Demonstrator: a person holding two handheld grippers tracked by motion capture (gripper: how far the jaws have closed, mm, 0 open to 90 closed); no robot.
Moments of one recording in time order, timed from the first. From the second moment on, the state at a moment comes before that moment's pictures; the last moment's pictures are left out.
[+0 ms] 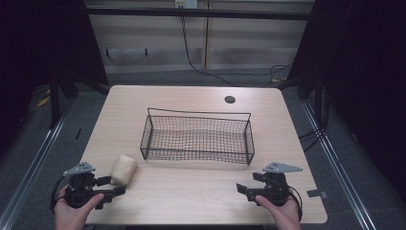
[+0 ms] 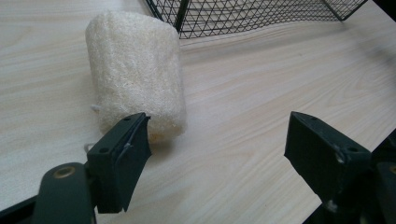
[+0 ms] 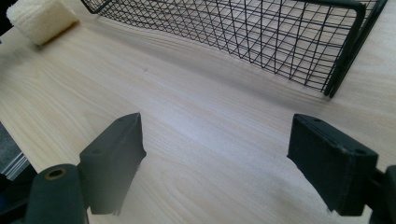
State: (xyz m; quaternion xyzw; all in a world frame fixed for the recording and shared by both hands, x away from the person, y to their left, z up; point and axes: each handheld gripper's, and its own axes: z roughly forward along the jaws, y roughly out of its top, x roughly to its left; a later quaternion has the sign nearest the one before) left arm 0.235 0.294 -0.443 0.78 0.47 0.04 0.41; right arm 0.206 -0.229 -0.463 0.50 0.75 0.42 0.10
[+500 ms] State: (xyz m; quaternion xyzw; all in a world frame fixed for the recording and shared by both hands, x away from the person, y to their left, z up) left arm 0.233 0.290 -0.435 0.79 0.46 0.03 0.40; right arm 0.205 -0.229 -0.463 0.50 0.75 0.42 0.10
